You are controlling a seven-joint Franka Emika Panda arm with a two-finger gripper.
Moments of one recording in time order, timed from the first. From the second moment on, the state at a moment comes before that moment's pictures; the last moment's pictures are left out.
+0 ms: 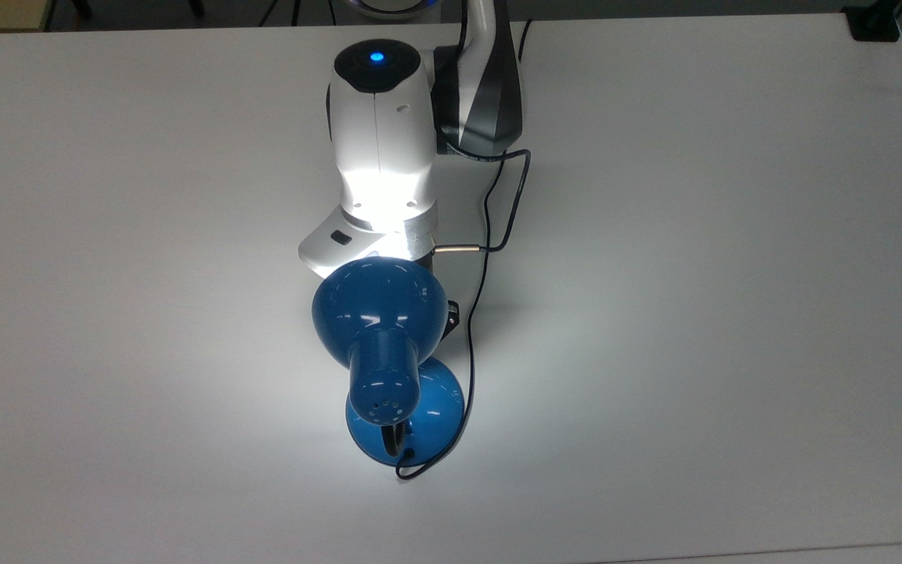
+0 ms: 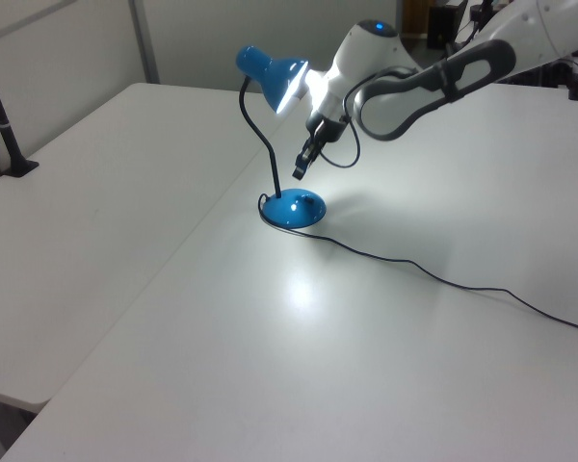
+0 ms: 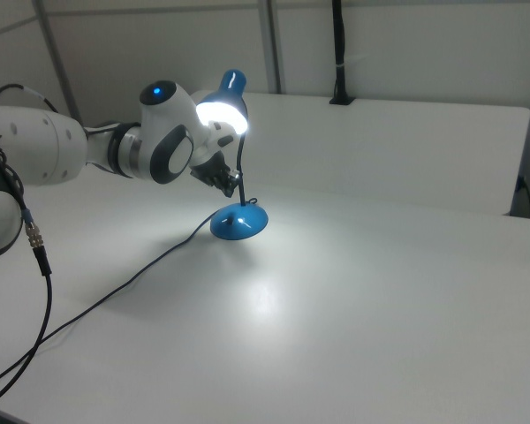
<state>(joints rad) 0.19 0.59 -0.13 -1.51 0.12 2.58 -0.04</state>
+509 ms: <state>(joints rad) 0.12 0.42 -0.14 -1.53 0.12 2.21 -0.02</state>
